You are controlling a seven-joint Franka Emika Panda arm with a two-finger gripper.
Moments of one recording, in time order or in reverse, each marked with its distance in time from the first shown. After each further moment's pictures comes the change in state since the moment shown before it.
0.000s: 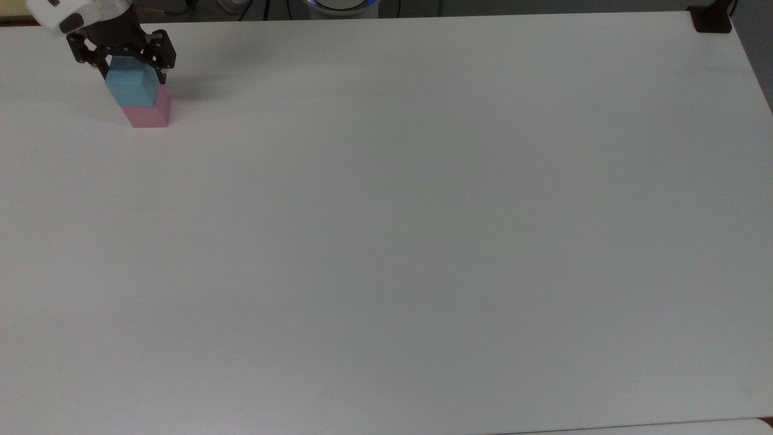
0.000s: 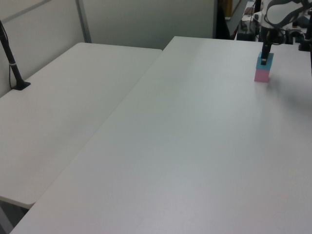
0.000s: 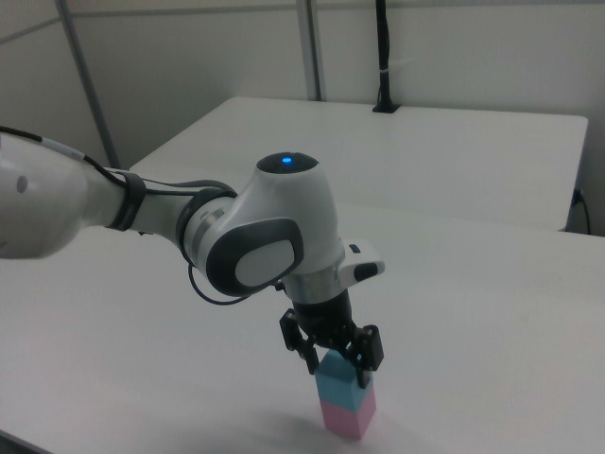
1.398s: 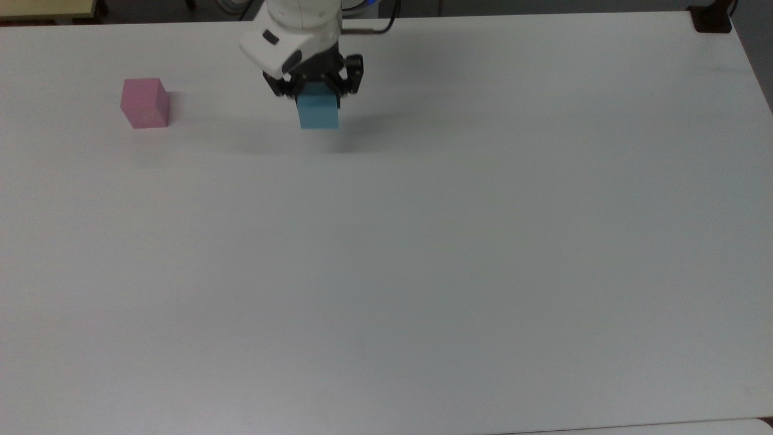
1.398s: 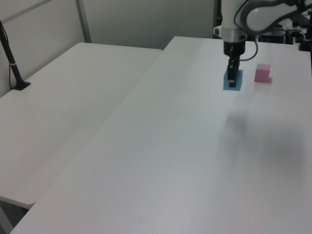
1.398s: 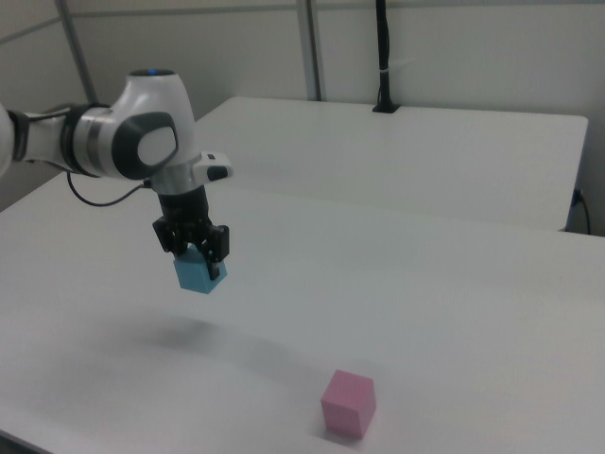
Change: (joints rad) arm 0.184 0.000 0.396 0.148 0.057 -0.268 0.482
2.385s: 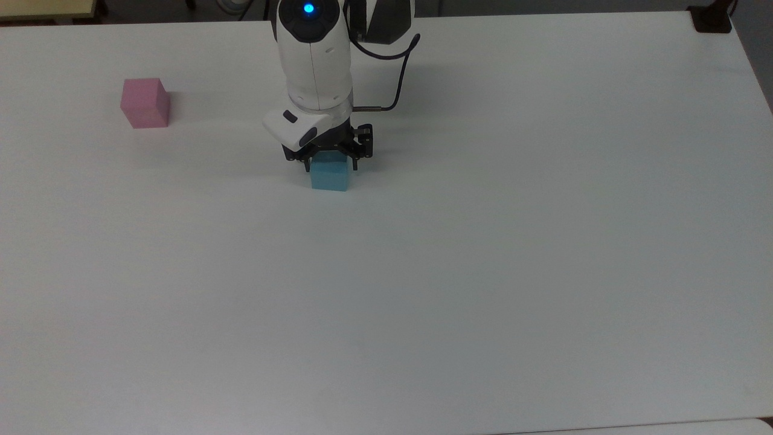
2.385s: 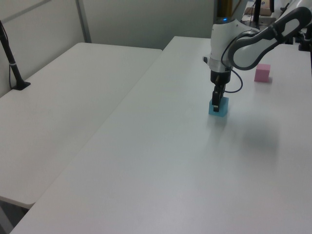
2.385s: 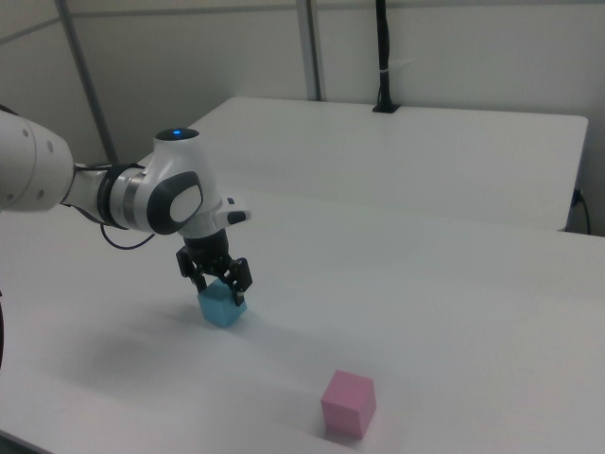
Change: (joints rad) arm 0.009 0.199 0.005 -0.034 0.001 0.304 0.042
